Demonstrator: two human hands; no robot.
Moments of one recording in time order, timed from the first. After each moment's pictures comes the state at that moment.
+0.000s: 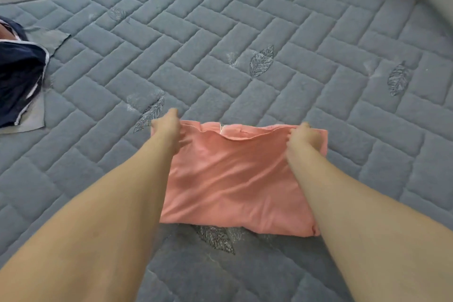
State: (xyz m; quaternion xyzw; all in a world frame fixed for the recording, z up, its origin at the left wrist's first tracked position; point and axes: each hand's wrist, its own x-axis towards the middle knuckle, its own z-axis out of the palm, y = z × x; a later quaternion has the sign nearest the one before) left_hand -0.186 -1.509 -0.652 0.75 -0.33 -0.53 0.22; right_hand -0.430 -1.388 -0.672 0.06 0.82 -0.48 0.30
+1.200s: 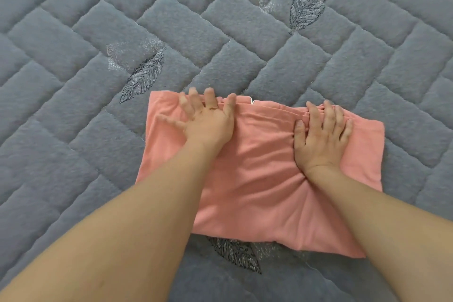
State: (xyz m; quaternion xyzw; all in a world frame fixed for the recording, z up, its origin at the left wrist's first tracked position) left_hand -0.211 -1.513 -0.775 0.69 -0.67 -0.25 -0.06; right_hand -0.406 -1.389 -0.814 -0.46 0.88 -0.06 0.04
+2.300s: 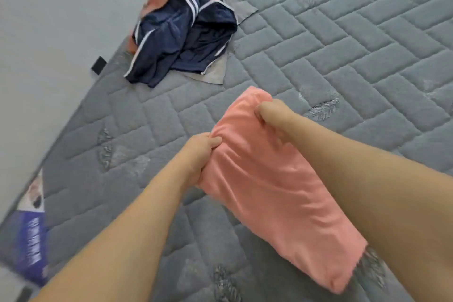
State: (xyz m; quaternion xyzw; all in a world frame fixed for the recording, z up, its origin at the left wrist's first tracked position) left_hand 0.190 -1.431 -0.576 0.69 -0.26 -0.61 0.28; right_hand 0.022 -1.538 -0.599 -0.47 0.69 -0.13 0.53
